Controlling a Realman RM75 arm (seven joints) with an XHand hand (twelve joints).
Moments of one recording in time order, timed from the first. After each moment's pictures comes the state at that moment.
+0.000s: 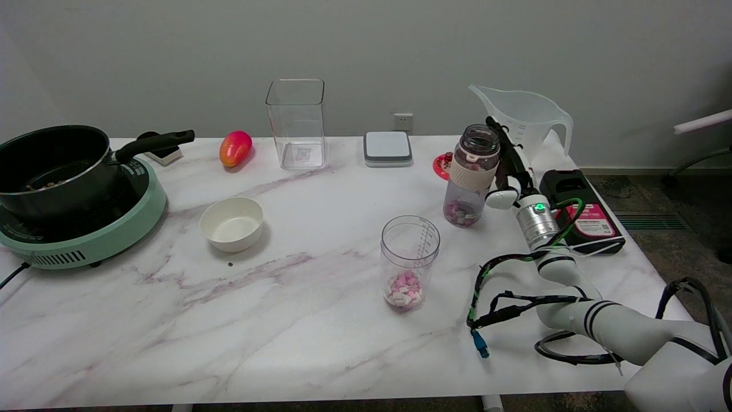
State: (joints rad) arm 0.44 -1.12 -2.01 0.40 0.68 0.93 1.64
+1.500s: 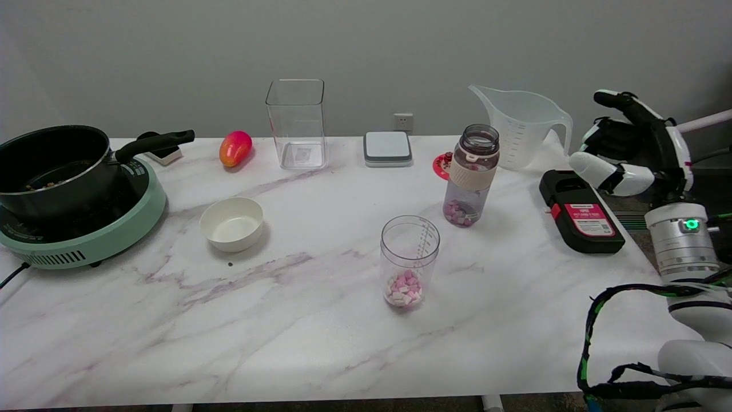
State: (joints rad) arm -0.41 -1.05 -1.26 1.47 0.74 0.75 1.31
